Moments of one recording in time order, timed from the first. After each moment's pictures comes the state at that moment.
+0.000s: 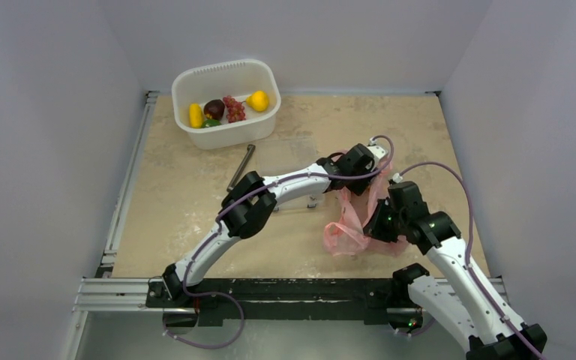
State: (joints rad) left arm -0.99 2.47 2.06 -0.32 -0.09 -0.12; right arm 0.37 0.73 0.67 -0.93 -0.11 0.72
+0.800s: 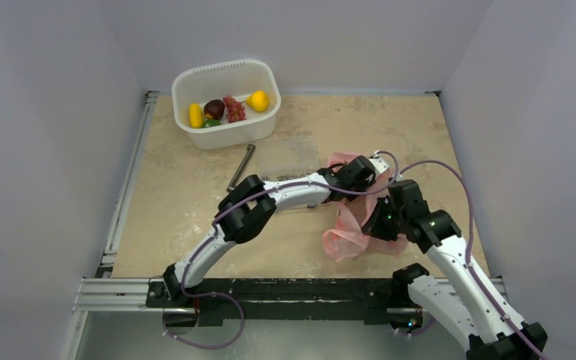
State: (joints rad) left arm -1.04 2.41 1.92 -0.27 -0.26 0.04; right arm 0.37 0.74 0.69 -0.93 -0.11 0.72
